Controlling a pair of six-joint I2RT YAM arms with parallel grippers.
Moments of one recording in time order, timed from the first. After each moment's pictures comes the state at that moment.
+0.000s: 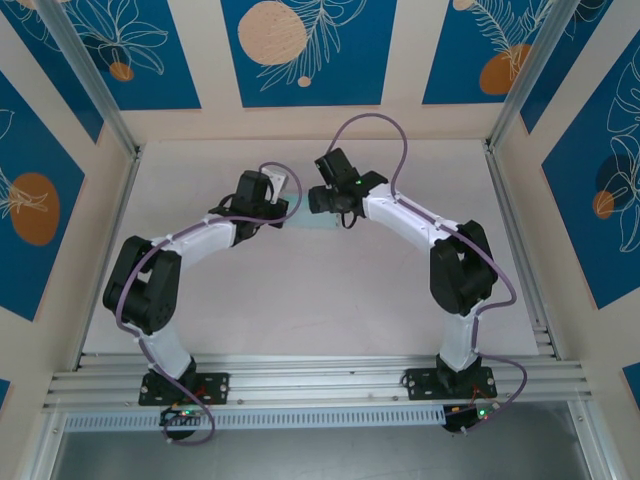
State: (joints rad) left arm -0.46 1.74 1.13 -0.07 0.03 -0.06; right arm 0.61 1.90 1.62 -0.65 0.17 0.40
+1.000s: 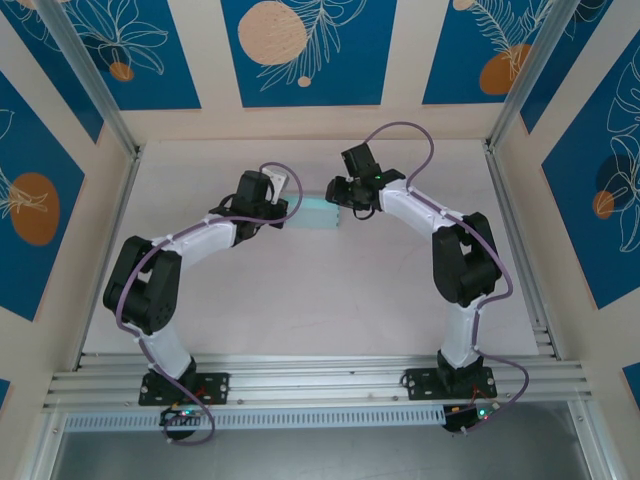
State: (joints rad) left arm -0.46 1.74 1.13 -0.07 0.03 -0.06; right arm 0.47 1.94 1.53 -0.49 -0.06 0.61
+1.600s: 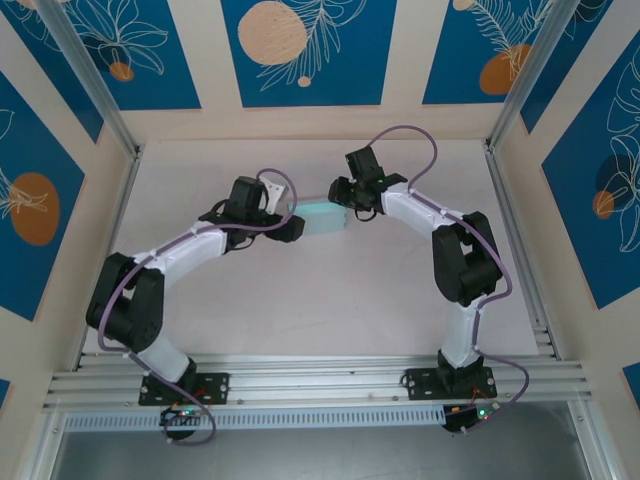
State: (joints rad) left arm -0.47 1.60 1.06 -0.21 0.17 -0.10; right arm 0.45 1.94 1.47 -0.41 -0.07 0.62
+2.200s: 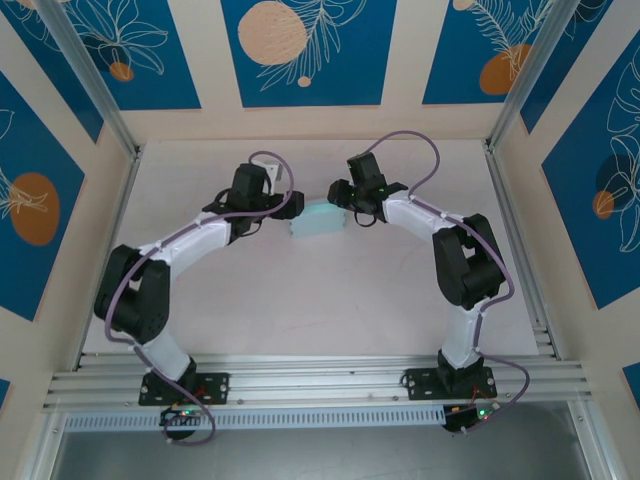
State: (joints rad) left arm -0.45 1.69 1.16 -0.11 0.08 -0.30; right arm 0.46 1.91 1.37 -0.26 -0.06 0.63
